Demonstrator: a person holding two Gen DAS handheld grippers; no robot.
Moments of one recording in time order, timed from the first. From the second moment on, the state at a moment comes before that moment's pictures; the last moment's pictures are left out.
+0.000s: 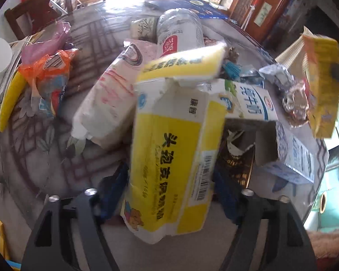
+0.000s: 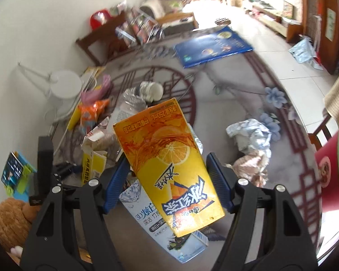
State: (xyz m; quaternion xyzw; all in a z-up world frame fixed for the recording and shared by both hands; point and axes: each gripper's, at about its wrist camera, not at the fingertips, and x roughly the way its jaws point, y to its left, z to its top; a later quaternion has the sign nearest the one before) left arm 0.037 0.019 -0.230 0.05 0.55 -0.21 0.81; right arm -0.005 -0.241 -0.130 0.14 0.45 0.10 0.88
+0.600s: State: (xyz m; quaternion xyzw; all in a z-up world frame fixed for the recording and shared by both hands) left arm 0.030 -0.048 -0.093 0.07 0.37 -0.22 0.90; right arm -0.032 -0.344 -0.075 0.16 0.35 0.02 0.92
